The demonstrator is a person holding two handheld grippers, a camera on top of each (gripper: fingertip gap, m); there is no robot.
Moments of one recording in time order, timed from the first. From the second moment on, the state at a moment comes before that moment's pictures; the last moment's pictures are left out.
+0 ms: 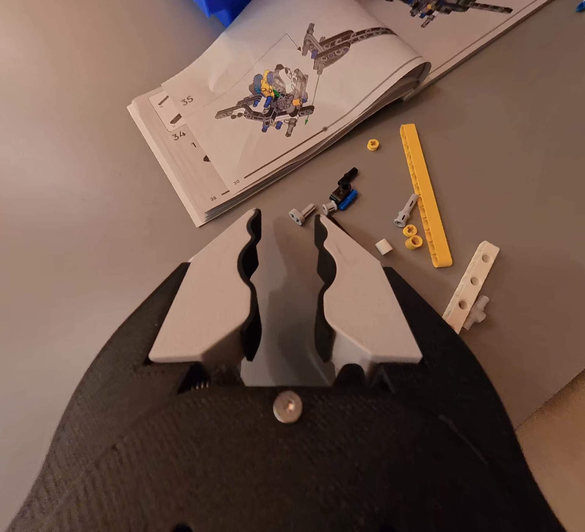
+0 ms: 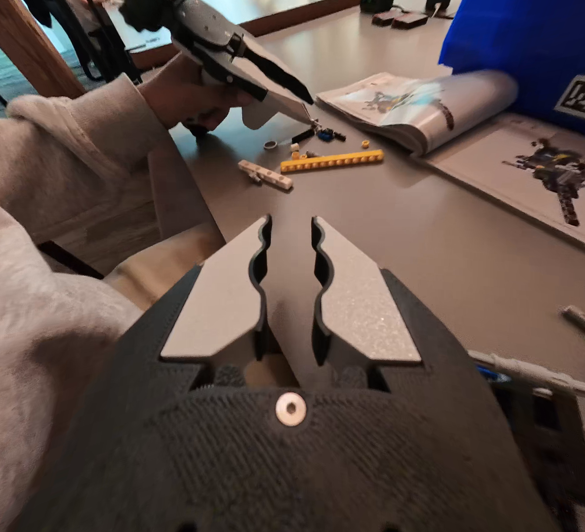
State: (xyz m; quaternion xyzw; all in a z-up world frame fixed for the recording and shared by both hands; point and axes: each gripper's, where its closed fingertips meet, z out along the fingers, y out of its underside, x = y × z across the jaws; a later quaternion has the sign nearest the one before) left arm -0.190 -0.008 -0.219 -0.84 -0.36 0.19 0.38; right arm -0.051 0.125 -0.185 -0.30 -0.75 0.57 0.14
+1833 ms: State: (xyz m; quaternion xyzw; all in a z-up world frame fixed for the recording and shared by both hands) left arm -0.191 -0.005 -0.223 -0.82 -0.40 0.12 0.39; right arm -0.051 0.120 -0.194 -0.30 -0.77 0.56 0.10
